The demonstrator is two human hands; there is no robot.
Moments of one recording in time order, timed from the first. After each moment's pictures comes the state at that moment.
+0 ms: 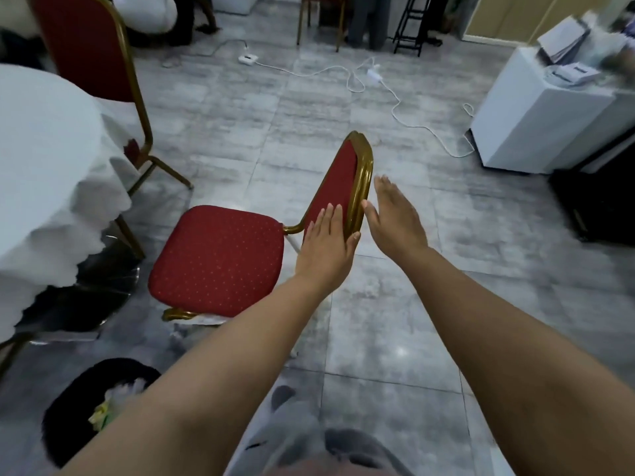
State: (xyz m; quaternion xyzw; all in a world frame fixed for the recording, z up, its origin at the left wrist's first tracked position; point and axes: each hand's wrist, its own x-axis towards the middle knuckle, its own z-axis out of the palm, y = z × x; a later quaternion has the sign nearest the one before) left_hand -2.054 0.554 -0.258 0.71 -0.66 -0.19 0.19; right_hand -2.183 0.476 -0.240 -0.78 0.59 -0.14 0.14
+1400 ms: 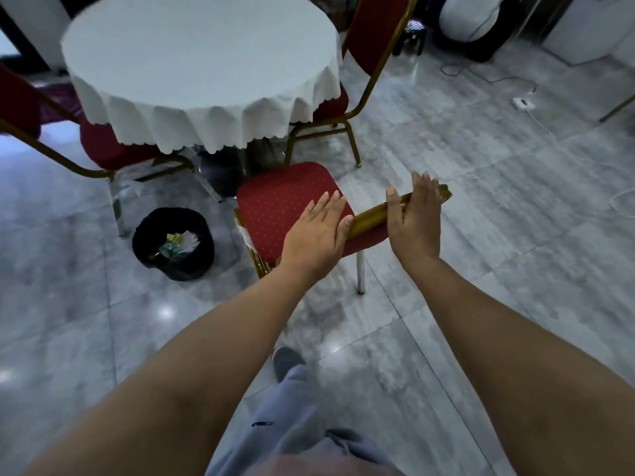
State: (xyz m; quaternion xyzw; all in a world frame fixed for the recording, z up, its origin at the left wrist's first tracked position) left_hand -2.077 0.466 -0.264 0.93 -0.30 -0.02 0.22; right_hand -2.116 0.292 -0.259 -0.90 0.24 -0.20 0.29
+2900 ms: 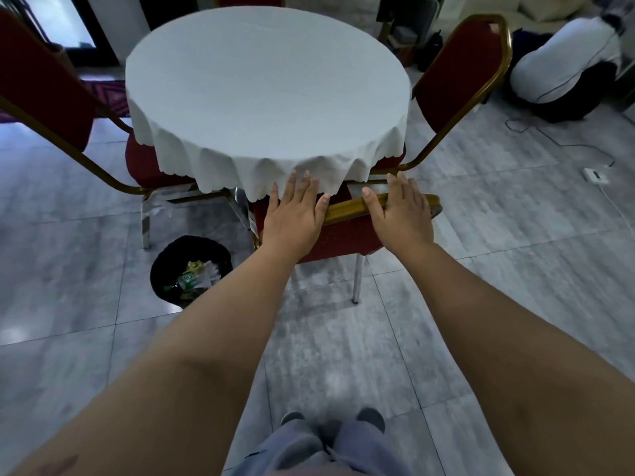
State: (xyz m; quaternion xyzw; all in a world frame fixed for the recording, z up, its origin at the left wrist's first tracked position) left_hand -1.795 0.505 -0.264 0.98 -0.13 0.02 0.16; right_hand -1.821 0.317 -0.234 -0.98 0.11 -0.04 0.14
